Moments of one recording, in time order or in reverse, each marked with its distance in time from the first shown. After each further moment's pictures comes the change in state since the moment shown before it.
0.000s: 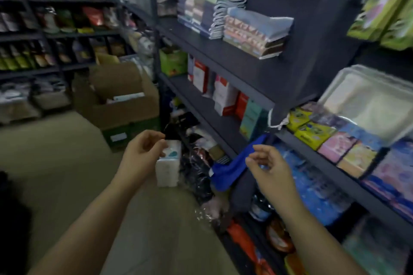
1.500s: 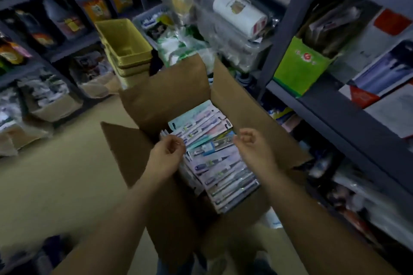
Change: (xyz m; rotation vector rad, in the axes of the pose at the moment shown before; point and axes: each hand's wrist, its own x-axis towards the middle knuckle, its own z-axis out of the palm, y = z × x) left_hand 0.726 -0.318 -0.272 0.317 -0.323 -0.459; right_hand 0.567 -0.006 0.686 0.012 -0.156 0.599
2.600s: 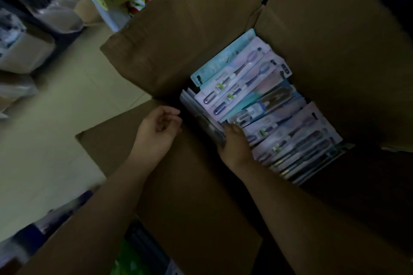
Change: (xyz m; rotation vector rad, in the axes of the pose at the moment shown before) left_hand 0.150 -0.127 -0.063 -0.029 -0.078 -0.121; right_hand 0.101 0.121 0.234 -0.530 -0.238 0.080
